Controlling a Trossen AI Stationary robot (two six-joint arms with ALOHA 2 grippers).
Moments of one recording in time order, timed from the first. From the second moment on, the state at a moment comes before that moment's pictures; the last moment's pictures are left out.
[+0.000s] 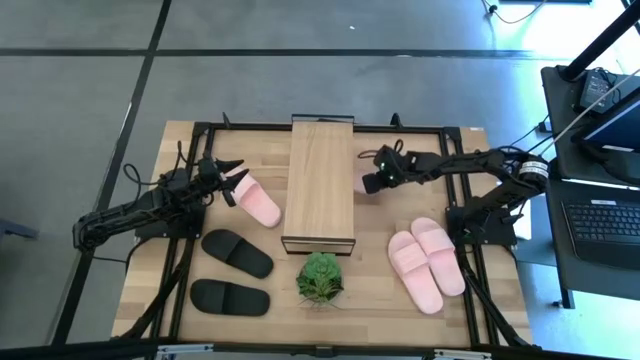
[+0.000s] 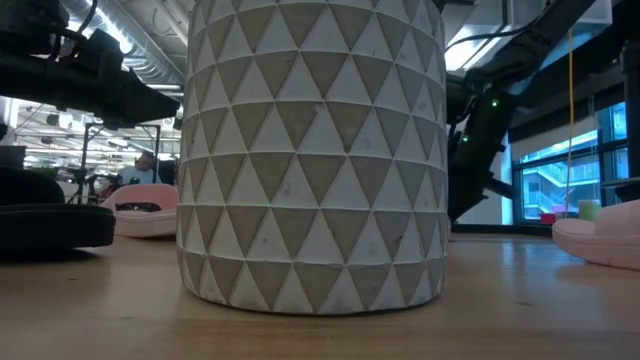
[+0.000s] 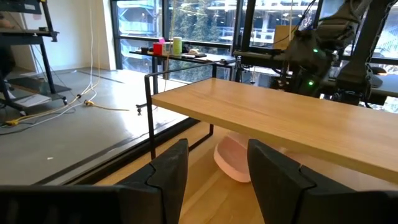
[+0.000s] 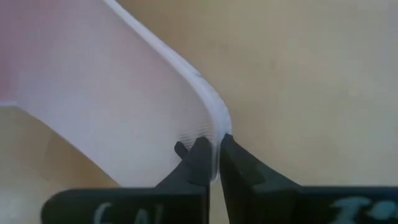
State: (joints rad) left arm 0.38 0.01 0.04 -0.05 -0.22 -0.08; right arm -0.45 1.51 0.69 -0.27 0.10 0.69
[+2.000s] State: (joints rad) left arm 0.38 0.01 0.04 -0.05 -0.23 -0.08; right arm -0.59 1.81 0.96 -0.10 0.03 0.38
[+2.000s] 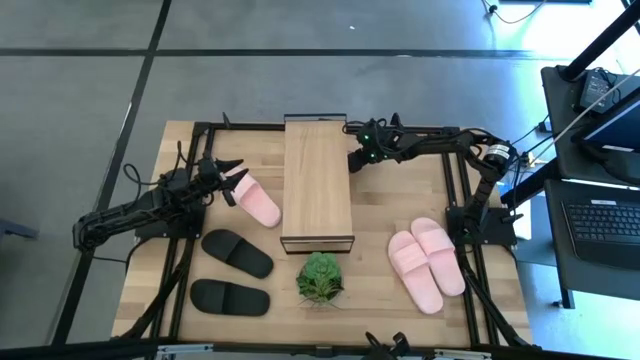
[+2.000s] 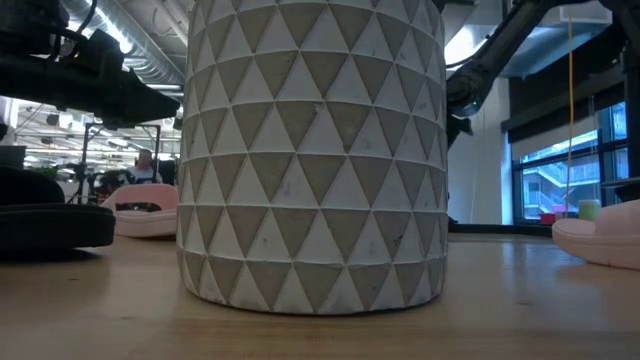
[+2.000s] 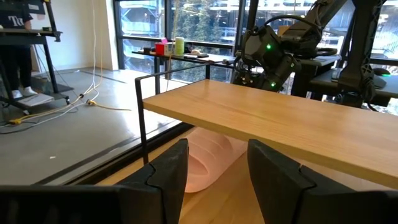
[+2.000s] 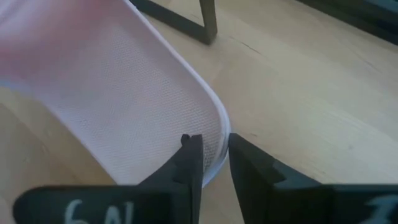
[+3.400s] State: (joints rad) left arm 0.32 0.13 0.12 -0.10 -0.20 -0.09; right arm -0.59 1.29 0.96 -0.41 0.05 0.41
